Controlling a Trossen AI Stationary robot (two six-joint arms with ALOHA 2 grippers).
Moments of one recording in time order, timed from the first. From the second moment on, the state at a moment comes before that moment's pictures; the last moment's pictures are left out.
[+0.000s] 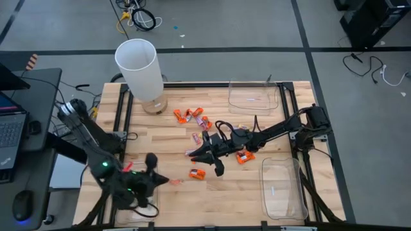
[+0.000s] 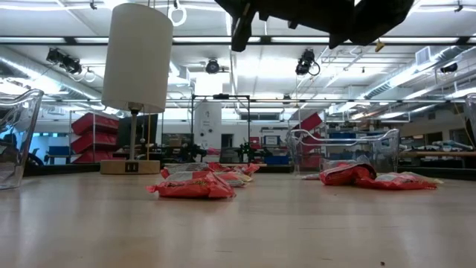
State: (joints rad) left arm -0.92 1.29 1.11 -0.65 -0.79 -0.11; right arm 0.15 1.81 0.96 0.98 -0.16 0.34
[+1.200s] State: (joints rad) left arm -1.09 1.24 1.24 -1.47 -0.46 -1.29; right arm 0.13 1.41 0.96 0.21 0.02 0.15
